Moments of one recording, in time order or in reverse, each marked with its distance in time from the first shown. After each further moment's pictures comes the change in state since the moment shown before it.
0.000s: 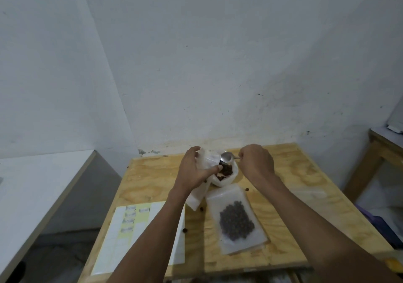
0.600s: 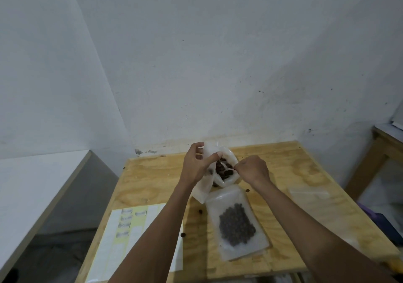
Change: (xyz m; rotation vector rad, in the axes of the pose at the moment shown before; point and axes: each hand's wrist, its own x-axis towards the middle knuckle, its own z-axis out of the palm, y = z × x) left_hand 0.024 0.003 0.018 -0.302 -0.011 -0.125; right_hand 0.017 0.016 0.052 0.503 -0.193 0.343
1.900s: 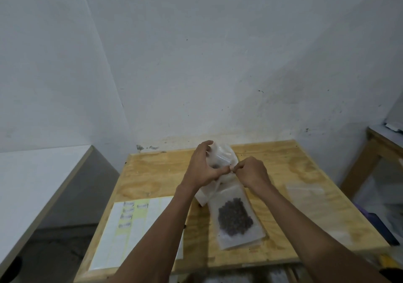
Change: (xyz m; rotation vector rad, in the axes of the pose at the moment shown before) left_hand -0.027 0.006 0.006 0.306 -0.068 0.256; right_hand -0.032 0.000 -0.008 -0.155 -0.034 -0.126
